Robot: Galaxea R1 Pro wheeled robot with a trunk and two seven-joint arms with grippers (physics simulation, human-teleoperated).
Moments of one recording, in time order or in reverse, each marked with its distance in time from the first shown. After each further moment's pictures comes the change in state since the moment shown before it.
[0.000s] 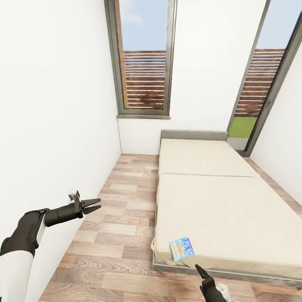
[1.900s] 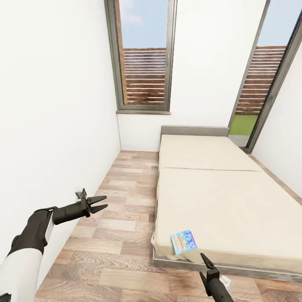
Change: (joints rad) left arm -0.012 -0.056 0.002 -0.006 -0.004 0.078 0.000; right arm -0.012 0.006 -0.110 -0.010 -0.063 0.081 0.148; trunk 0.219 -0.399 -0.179
